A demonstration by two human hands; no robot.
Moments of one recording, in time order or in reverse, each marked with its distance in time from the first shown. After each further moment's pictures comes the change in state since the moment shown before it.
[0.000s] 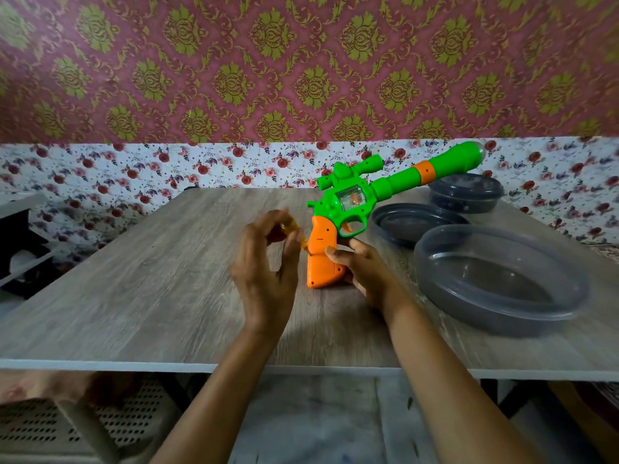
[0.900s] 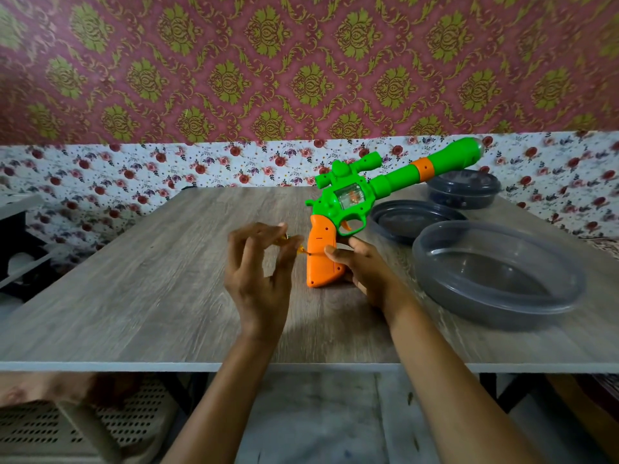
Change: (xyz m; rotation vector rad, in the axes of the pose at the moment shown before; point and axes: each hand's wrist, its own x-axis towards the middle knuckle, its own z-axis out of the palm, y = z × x) left_hand -0.005 -0.003 -0.006 0.026 0.058 0.061; right_hand 0.003 0.009 -0.003 -0.044 0.014 -0.002
